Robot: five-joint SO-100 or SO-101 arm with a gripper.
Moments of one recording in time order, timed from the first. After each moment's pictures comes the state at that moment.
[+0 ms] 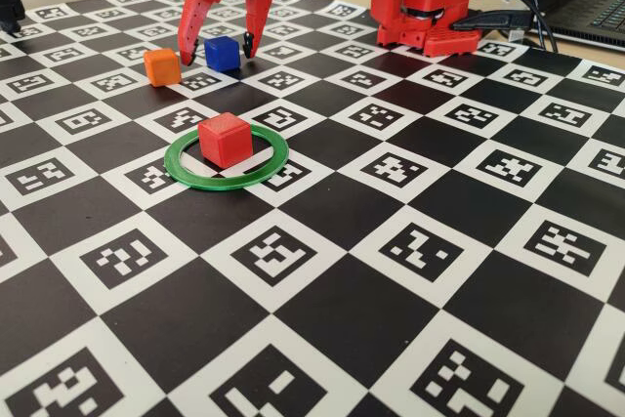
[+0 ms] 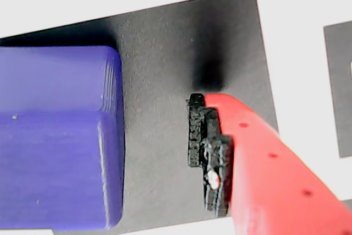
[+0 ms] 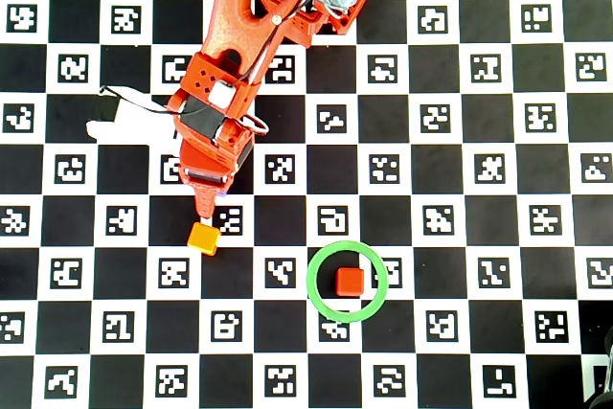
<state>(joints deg) 32.0 86.7 116.2 56.3 -20.0</state>
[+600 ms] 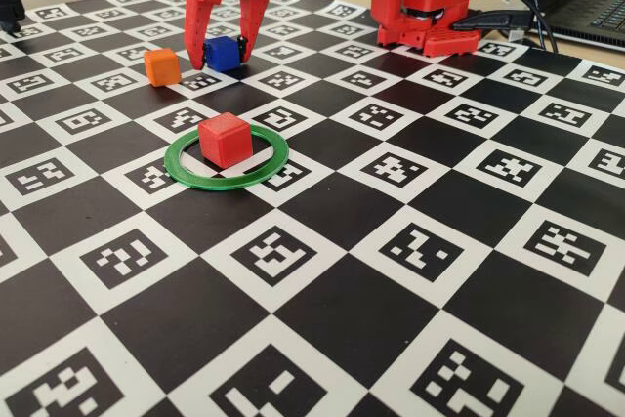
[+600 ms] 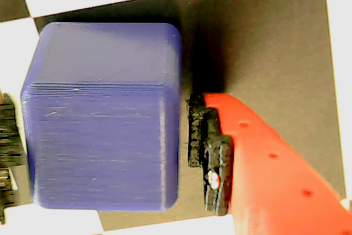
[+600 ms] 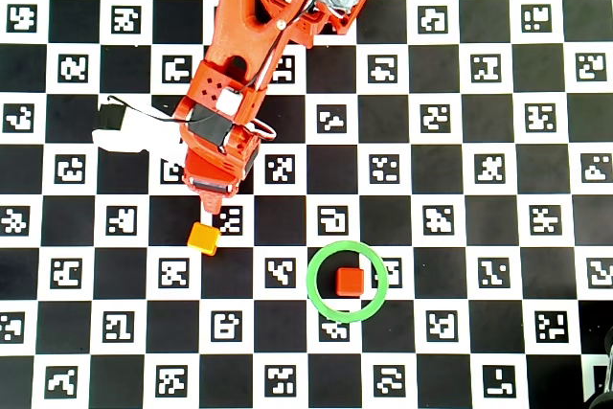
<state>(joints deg) 30.3 85.7 115.4 54.1 -18.1</state>
